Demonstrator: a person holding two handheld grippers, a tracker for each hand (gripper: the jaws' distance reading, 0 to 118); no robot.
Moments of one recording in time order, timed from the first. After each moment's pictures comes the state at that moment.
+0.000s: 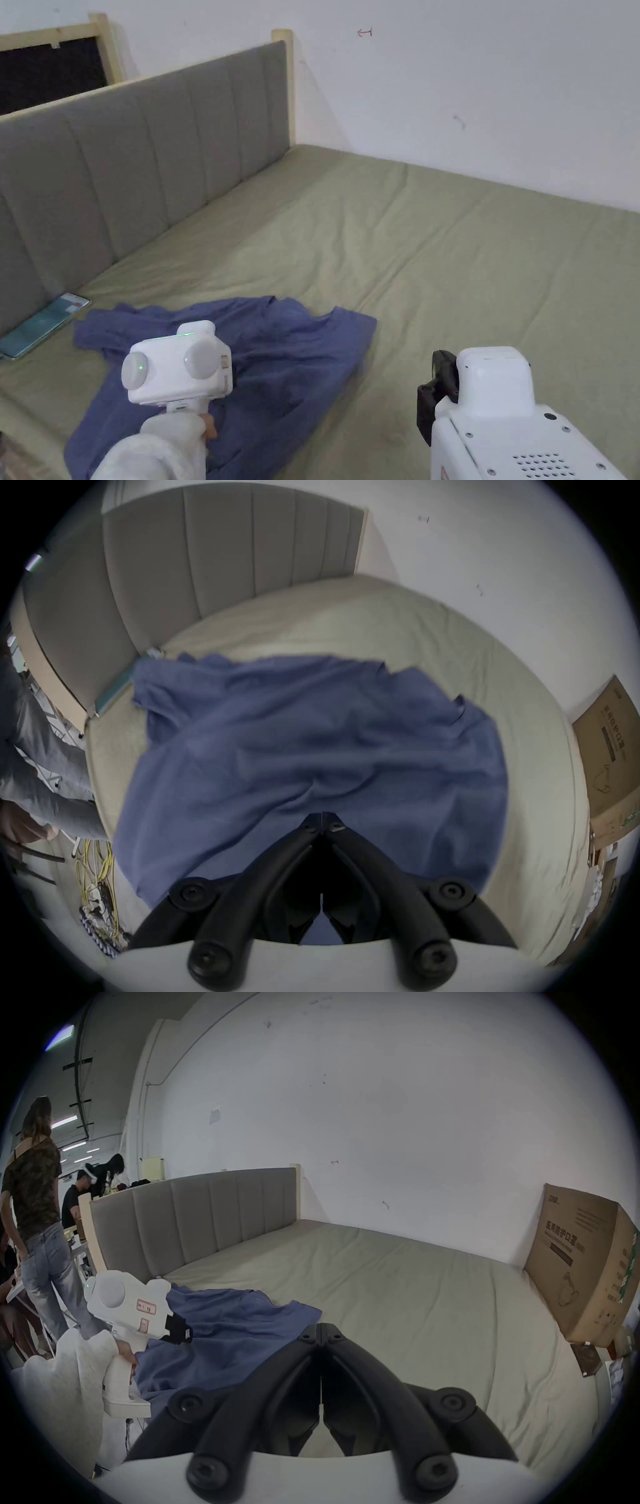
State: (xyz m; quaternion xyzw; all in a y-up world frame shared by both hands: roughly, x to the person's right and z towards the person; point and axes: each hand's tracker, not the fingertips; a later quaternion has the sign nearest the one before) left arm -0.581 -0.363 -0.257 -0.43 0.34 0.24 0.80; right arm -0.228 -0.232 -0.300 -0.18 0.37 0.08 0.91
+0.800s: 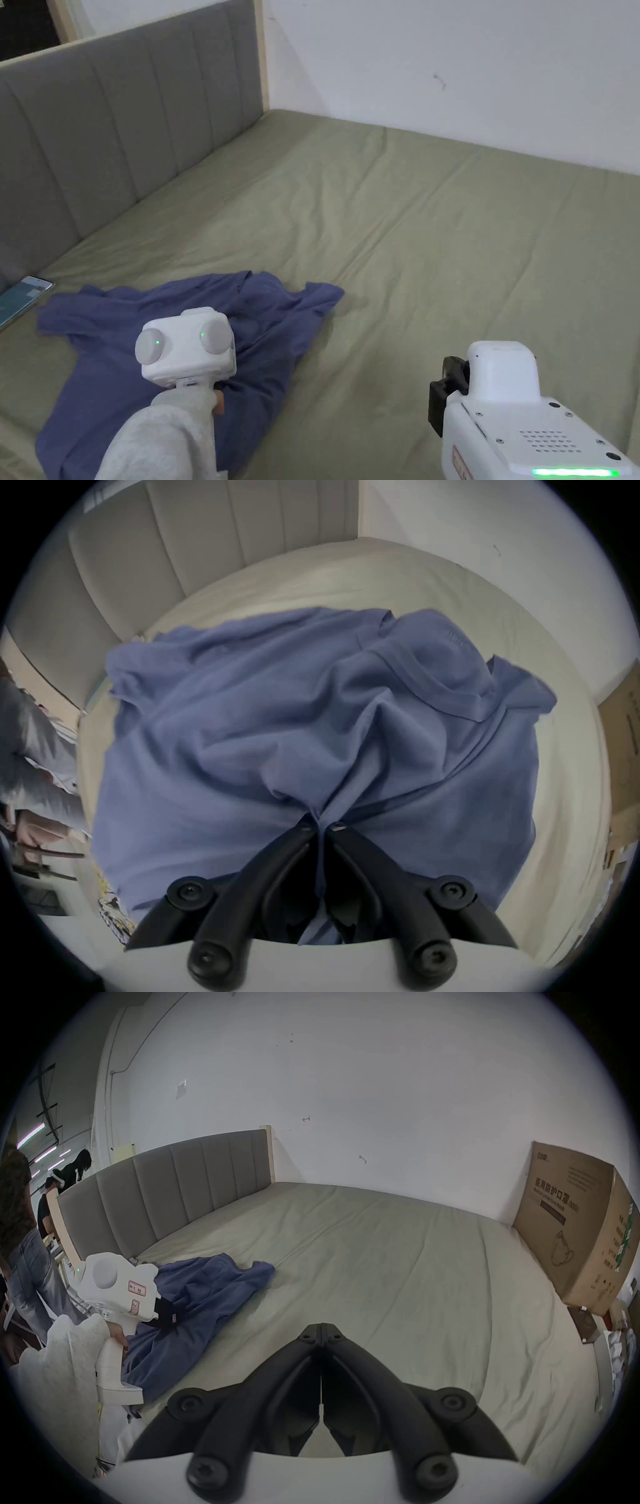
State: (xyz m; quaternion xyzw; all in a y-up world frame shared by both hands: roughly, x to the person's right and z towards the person) left arm -0.580 -0.395 -0.300 -0.48 0.34 0.24 0.77; right arm -0.220 -0.268 -0.333 -0.27 0.32 0.08 0.90
